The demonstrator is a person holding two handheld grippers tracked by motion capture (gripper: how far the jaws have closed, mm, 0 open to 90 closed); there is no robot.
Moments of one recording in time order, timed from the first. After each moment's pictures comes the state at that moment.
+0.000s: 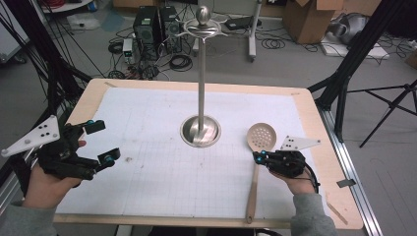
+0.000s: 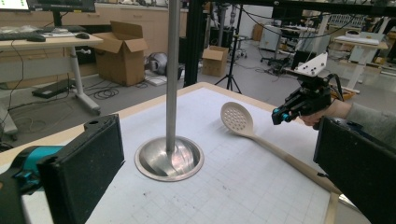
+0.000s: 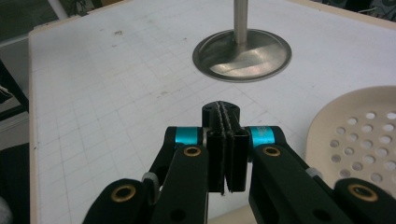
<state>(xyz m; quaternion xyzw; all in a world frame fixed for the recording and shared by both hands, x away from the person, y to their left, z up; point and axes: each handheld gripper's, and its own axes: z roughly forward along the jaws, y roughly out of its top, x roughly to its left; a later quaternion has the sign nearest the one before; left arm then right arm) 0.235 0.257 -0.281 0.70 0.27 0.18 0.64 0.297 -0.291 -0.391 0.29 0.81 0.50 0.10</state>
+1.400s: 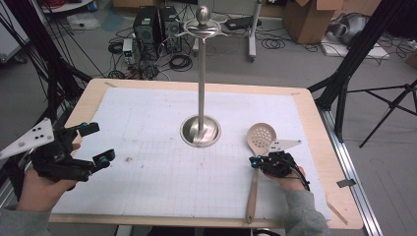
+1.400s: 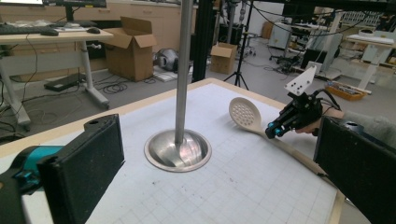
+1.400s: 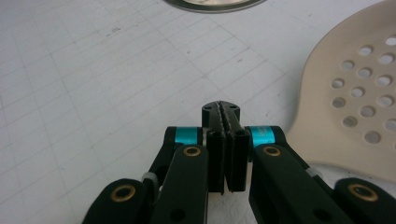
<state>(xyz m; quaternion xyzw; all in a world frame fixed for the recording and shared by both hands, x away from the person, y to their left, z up) 0.230 0.266 -0.285 0.70 0.29 0.18 0.63 0.318 -0.281 -0.431 0.31 0.85 0.41 0.10</state>
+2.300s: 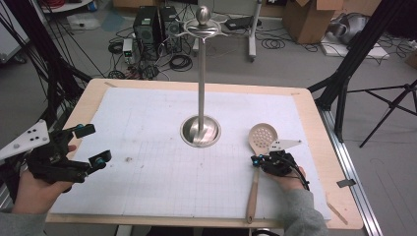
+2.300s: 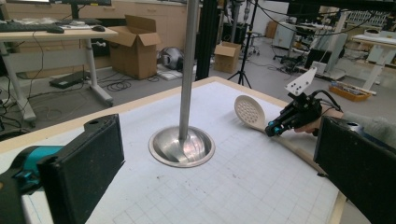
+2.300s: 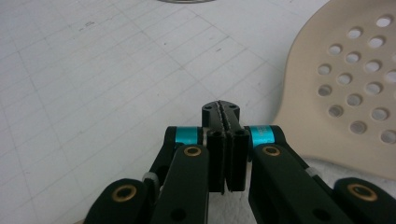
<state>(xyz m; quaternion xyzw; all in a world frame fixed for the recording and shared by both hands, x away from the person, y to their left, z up) 0.227 0.272 -0.286 0.70 0.29 0.19 0.63 0.323 -0.287 -0.440 0.34 0.84 0.41 0.11</state>
